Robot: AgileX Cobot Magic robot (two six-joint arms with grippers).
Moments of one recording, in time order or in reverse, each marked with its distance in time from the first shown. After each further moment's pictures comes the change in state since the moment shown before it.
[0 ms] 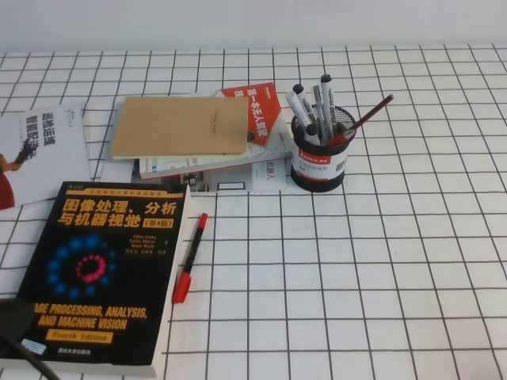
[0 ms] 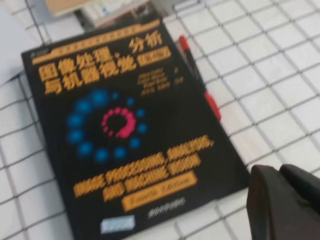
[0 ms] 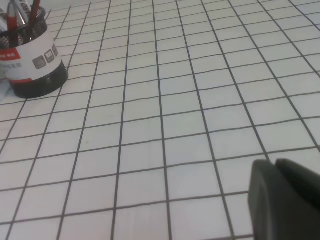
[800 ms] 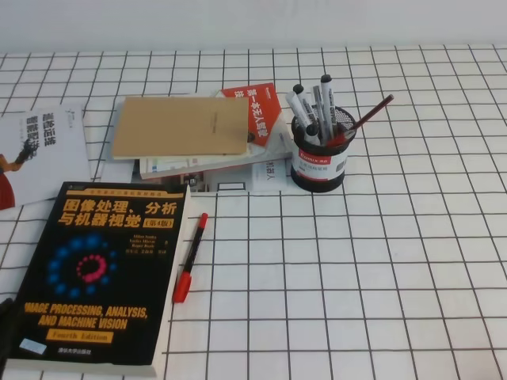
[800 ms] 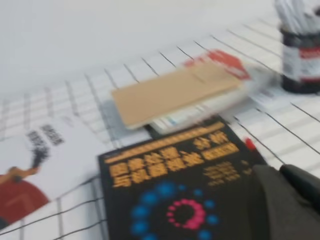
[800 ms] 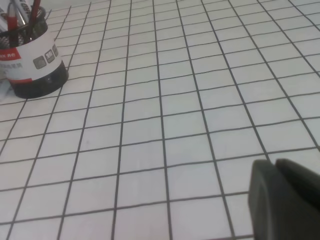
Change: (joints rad) left arm 0.098 -0.400 0.504 0.079 -0.529 0.016; right arm 0.000 0.000 0.000 0.000 0.000 0.000
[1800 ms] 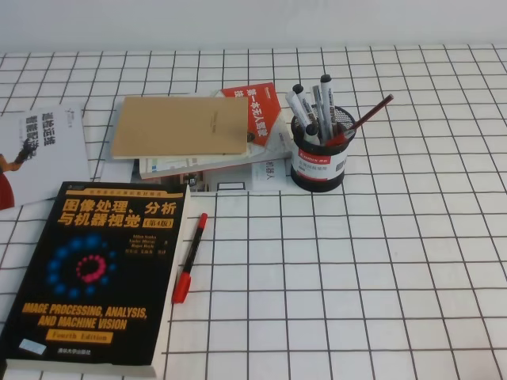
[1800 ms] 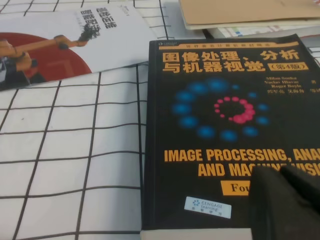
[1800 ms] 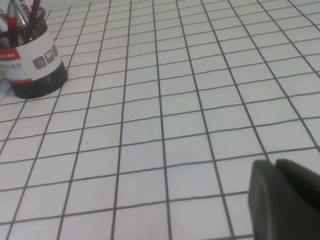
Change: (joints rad) left arm 0.259 -0.227 0.239 -0.145 0.015 -0.008; right arm 0.000 0.000 0.000 0.000 0.000 0.000
